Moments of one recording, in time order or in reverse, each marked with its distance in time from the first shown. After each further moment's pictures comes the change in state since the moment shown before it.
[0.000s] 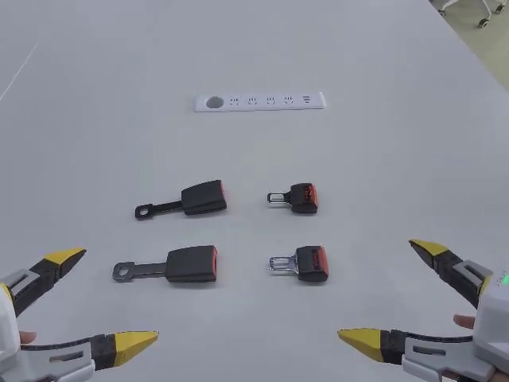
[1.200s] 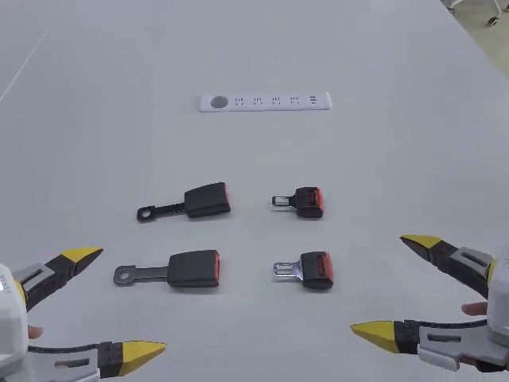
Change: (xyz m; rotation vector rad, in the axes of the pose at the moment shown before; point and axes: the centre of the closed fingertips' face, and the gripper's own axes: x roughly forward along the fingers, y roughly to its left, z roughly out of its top) left arm 0.006 -0.012 0.007 0.074 0.055 -0.074; right arm 0.012 -0.008 0.007 -0.070 0.057 0.137
